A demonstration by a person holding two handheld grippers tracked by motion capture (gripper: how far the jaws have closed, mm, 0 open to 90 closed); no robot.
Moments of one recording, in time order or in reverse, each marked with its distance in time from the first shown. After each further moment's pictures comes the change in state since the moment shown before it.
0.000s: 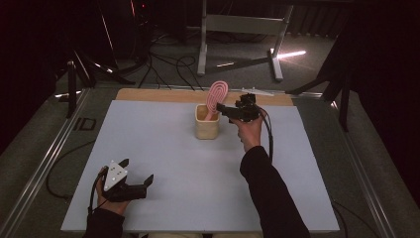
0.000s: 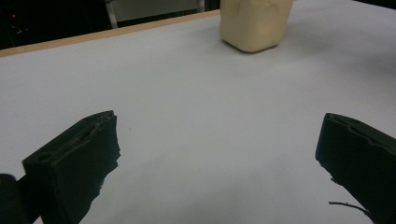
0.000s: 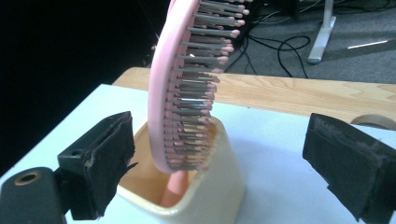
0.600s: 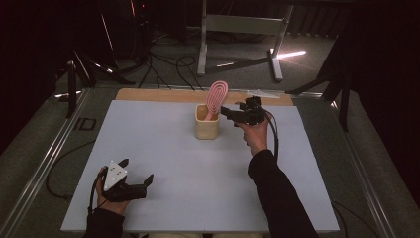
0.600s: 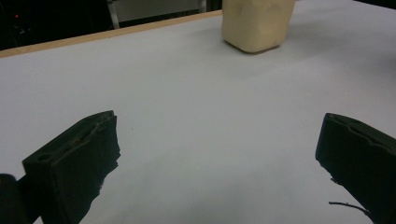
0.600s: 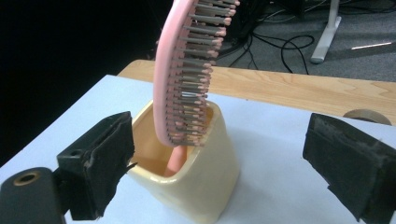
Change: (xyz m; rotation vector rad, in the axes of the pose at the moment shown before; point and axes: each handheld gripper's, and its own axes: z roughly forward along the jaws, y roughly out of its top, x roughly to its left) left arm 0.000 0.000 0.000 -0.002 0.007 -0.001; right arm -0.004 -0.004 -0.017 0.018 0.026 -0.020
